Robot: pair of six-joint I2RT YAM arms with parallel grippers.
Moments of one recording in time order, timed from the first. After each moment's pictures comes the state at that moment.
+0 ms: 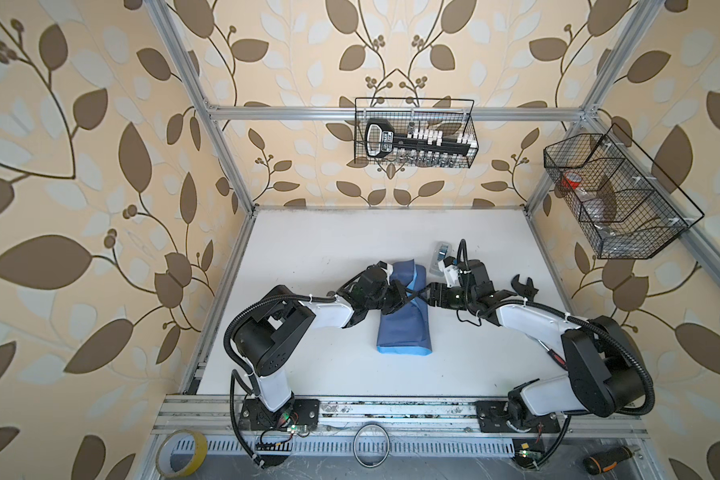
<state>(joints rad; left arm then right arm) -0.71 1.75 0.82 0.44 0.39 -1.22 0.35 1.44 0.68 -0.03 -0.38 0.50</state>
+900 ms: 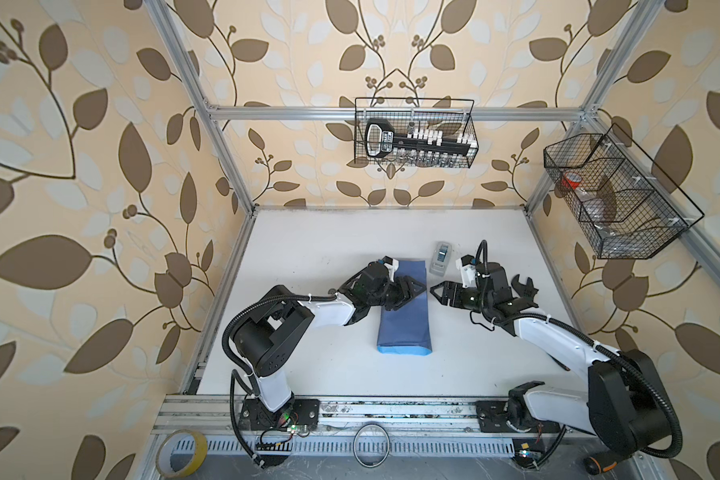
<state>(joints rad) -0.72 1.75 0.86 0.44 0.44 -1.18 0.29 1.27 0.61 -0.07 -0.33 0.48</state>
